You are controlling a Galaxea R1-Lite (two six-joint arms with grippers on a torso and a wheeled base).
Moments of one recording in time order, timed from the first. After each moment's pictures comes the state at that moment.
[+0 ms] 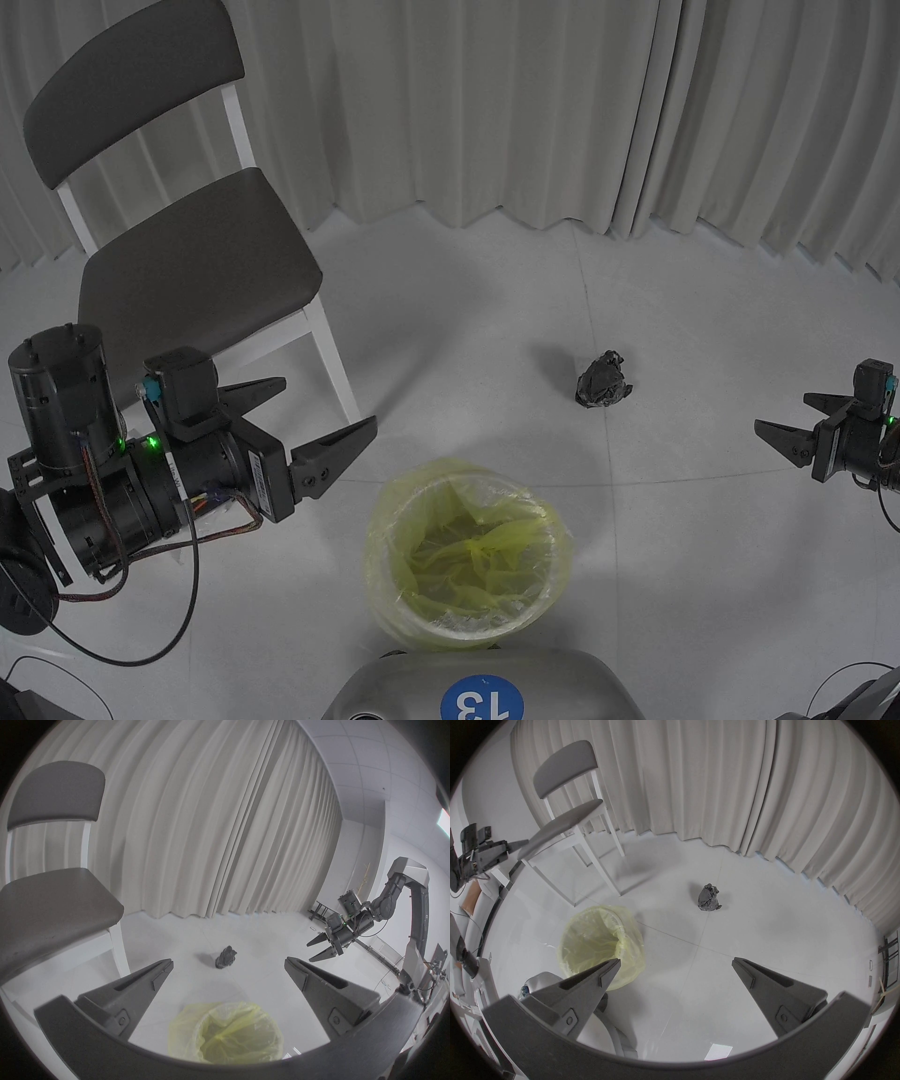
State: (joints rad) left arm -0.57 1.38 -0.58 -0.63 -0.05 -0.01; right arm 0.01 1.30 -0.53 -0.42 0.27 -0.11
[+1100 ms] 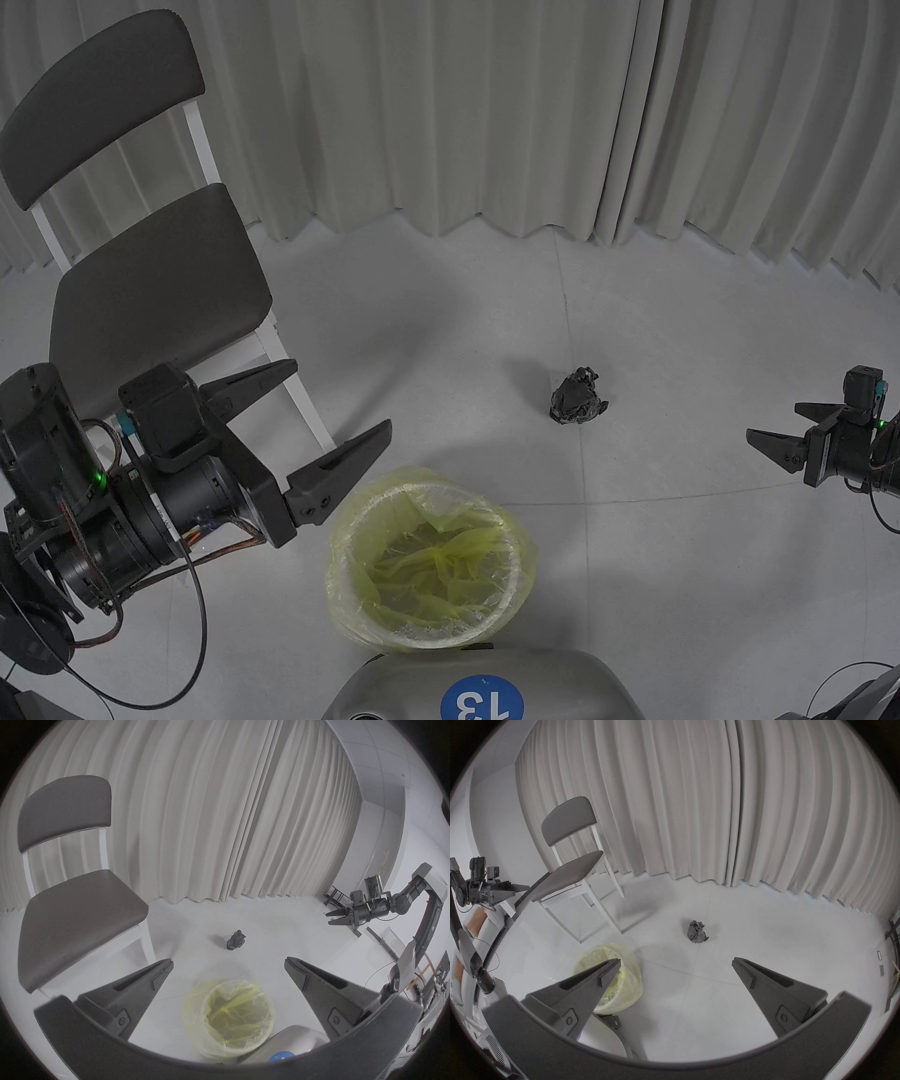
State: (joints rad) left arm -0.61 1.38 -0.43 -0.98 -0.12 0.06; right arm 0.00 1.34 -0.53 -0.42 0.30 -0.10
